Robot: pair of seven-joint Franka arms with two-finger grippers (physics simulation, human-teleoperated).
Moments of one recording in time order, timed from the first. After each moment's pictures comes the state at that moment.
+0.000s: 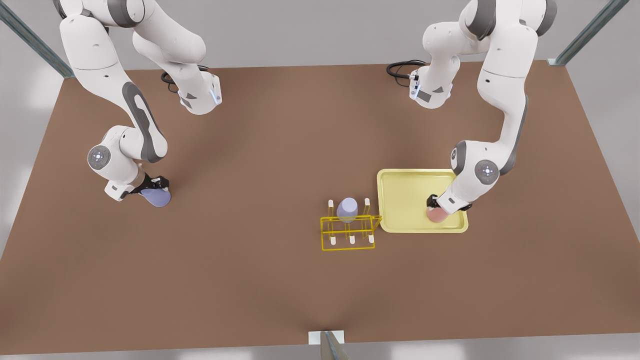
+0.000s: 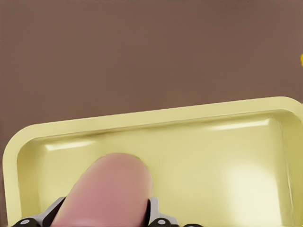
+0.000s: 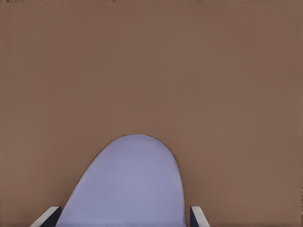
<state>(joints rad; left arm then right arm) -0.02 0.38 -0.10 -2.17 0.00 2.57 0.04 -0.22 0.23 -0.01 -2.46 0.00 2.63 -0.40</state>
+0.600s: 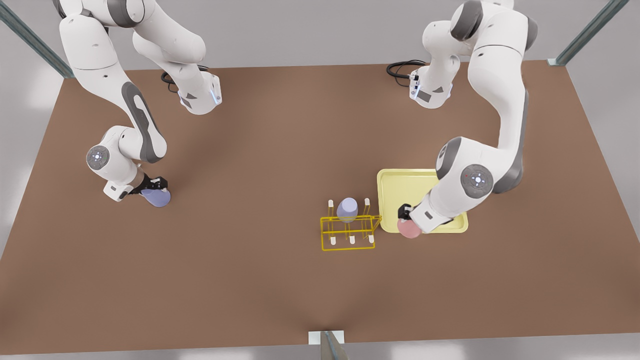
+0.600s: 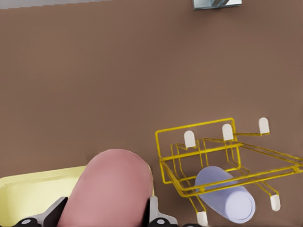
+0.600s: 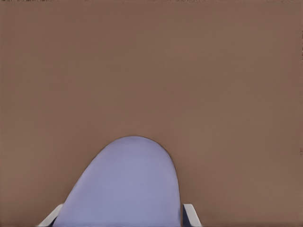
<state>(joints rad) -0.16 0.54 -0.24 -1.34 0.01 1.87 -0.22 -0.22 0.23 -0.02 -2.46 0.00 2.63 -0.41</state>
